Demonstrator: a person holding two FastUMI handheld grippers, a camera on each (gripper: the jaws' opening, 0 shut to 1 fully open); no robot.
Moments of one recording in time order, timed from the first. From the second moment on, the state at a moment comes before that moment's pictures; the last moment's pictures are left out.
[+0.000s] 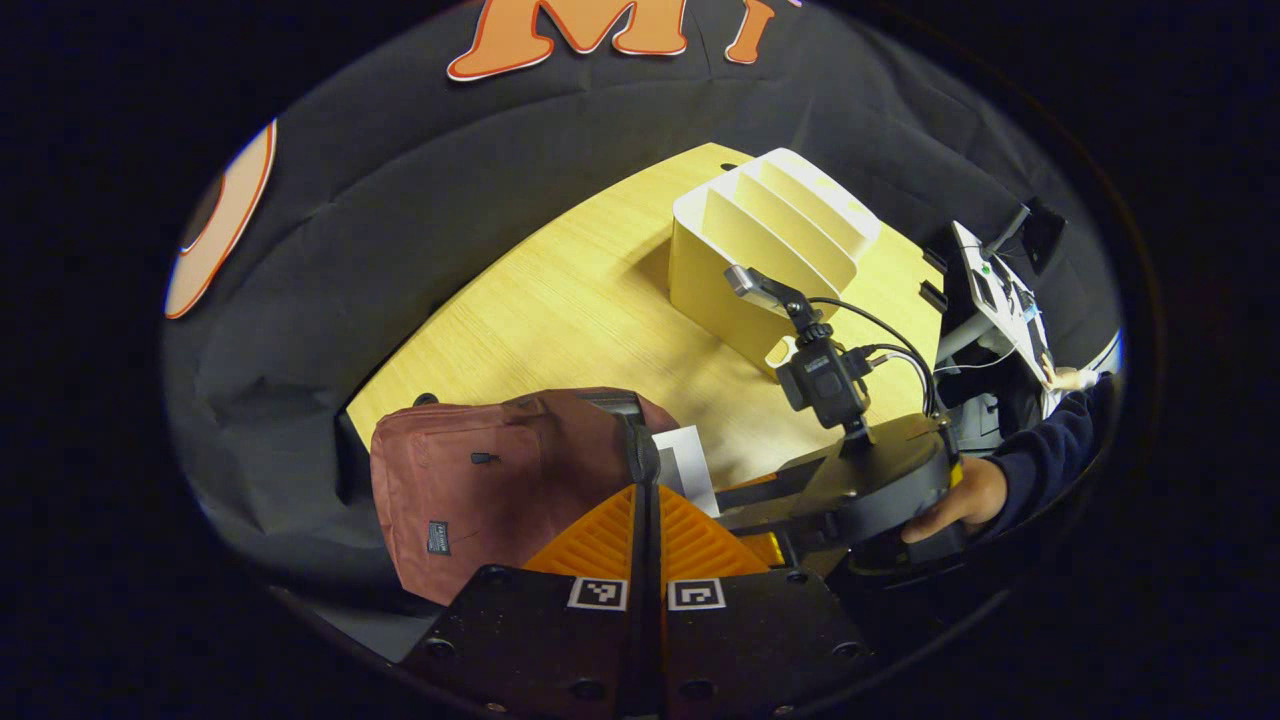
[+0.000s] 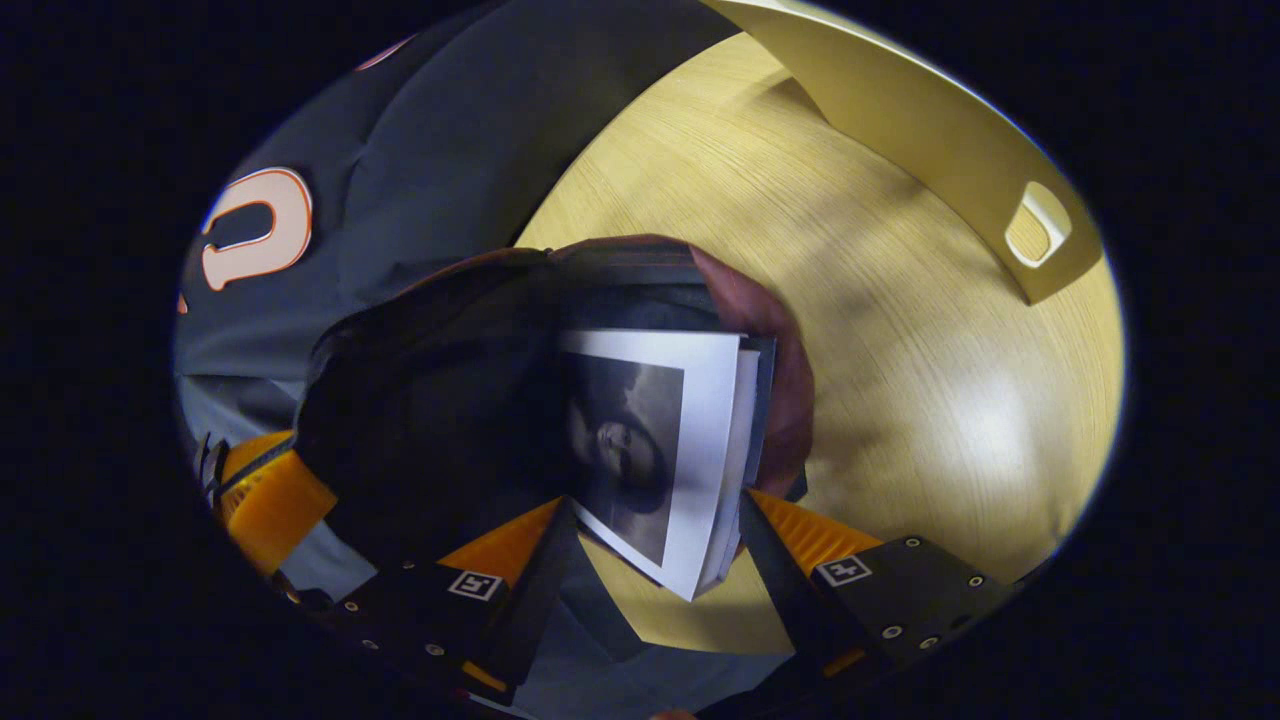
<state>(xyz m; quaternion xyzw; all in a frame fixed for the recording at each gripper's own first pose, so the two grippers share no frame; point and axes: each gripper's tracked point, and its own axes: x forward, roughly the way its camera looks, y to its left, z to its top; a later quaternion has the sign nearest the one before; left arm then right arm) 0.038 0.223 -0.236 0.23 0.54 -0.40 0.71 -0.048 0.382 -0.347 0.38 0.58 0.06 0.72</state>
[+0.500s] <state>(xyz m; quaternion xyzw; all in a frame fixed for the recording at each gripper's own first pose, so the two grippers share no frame) 0.037 0.220 -0.237 0.21 0.54 -0.40 0.71 -0.051 0.356 -0.316 0.39 0.54 0.08 0.74</state>
